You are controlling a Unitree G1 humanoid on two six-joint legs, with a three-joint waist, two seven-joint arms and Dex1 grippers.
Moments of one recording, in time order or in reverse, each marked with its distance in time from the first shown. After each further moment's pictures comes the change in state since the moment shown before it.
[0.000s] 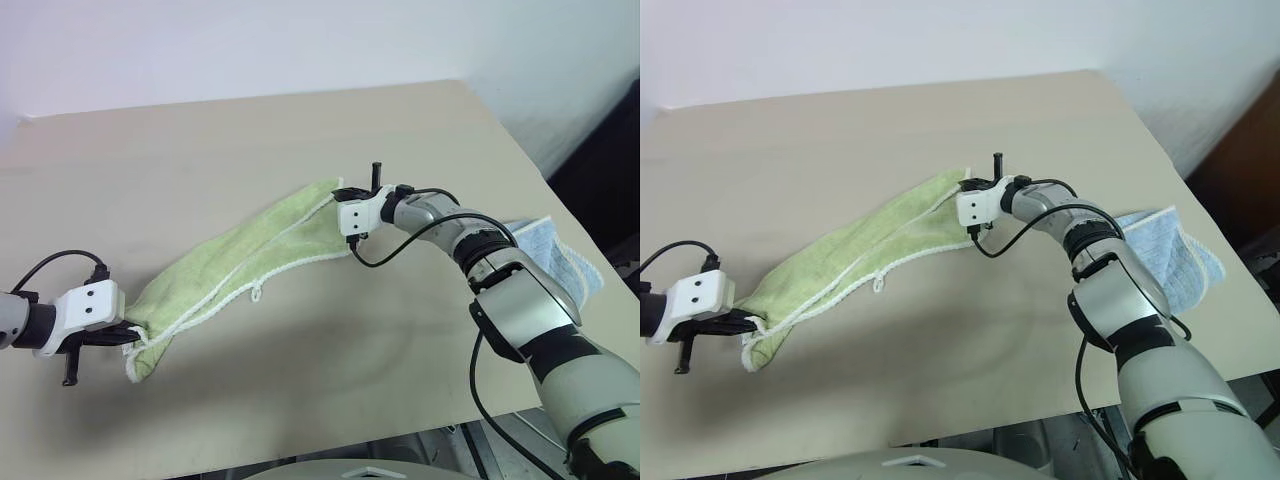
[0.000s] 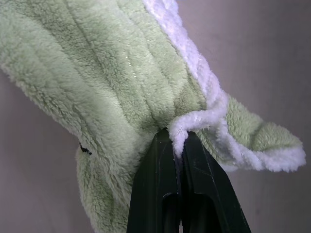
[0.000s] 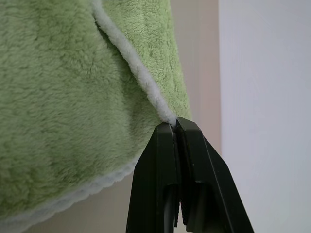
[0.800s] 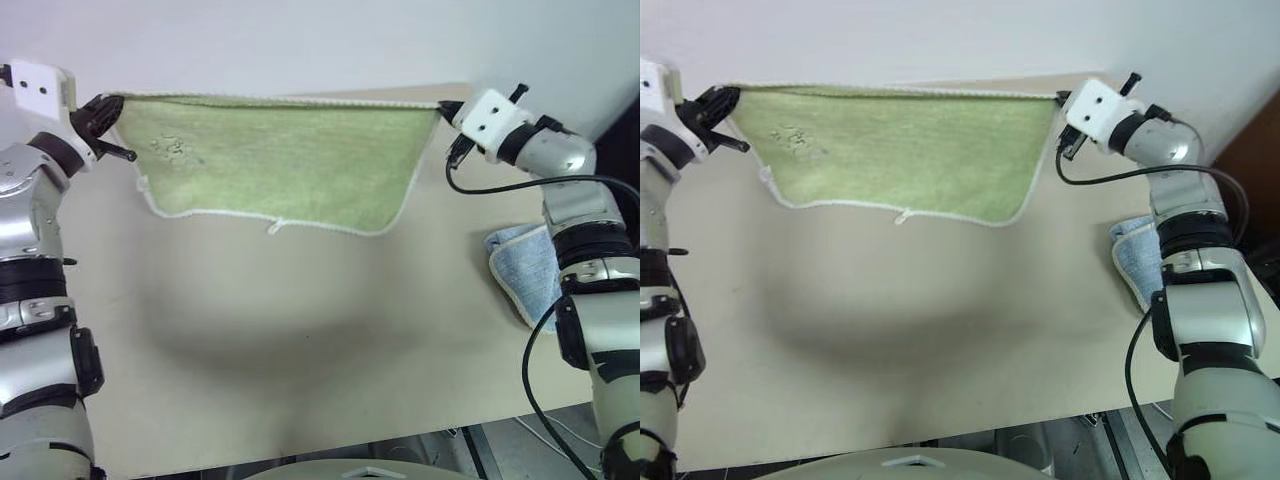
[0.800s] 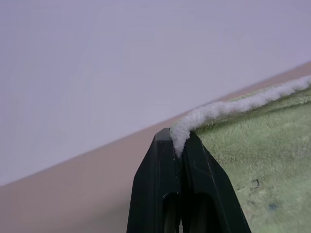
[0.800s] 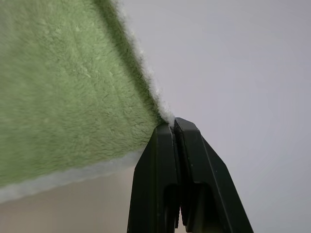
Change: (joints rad) left arm -0.999 -0.418 0.048 0.491 -0.040 0.174 0.748; right arm 0.084 -0.355 -0.434 -0.436 0.510 0.330 0.425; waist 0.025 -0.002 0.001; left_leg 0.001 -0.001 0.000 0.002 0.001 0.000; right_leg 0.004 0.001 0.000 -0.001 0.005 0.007
